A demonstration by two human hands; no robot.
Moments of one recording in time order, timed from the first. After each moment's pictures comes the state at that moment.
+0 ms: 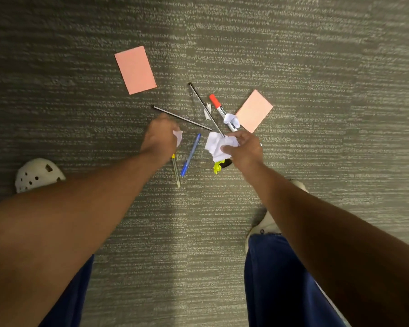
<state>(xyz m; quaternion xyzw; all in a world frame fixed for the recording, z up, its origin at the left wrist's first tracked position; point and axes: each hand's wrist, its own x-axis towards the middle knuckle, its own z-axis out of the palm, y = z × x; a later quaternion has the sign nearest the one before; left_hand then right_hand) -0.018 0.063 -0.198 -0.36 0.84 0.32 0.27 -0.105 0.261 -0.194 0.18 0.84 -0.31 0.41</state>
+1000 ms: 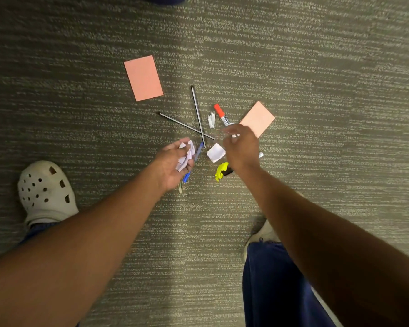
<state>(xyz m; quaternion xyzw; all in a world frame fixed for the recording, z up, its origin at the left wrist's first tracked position) -0.005 0.084 -0.174 -0.63 0.19 0.73 0.16 -0.114 0.228 -0.175 0.01 0.90 -0.29 0.33</state>
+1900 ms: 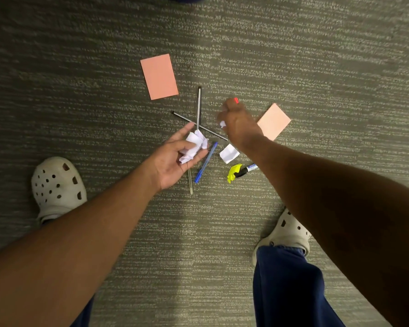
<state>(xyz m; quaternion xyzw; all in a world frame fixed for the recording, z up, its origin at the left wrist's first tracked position) 0.010 0.049 -0.169 -0.52 0.15 0.83 0.13 -0.157 0.180 -0.199 -0.41 0.84 -0.02 0.35</state>
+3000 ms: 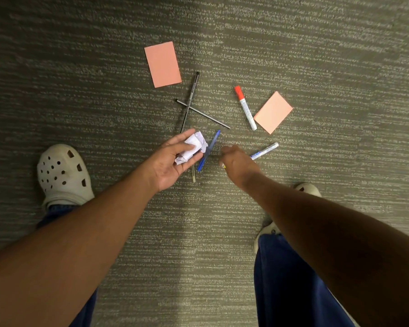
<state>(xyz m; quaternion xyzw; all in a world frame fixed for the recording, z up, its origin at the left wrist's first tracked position) 0.050 0.060 -0.156 -0.54 0.17 0.81 0.14 -0.057 0.247 -0.198 -0.39 0.81 0.00 0.44</state>
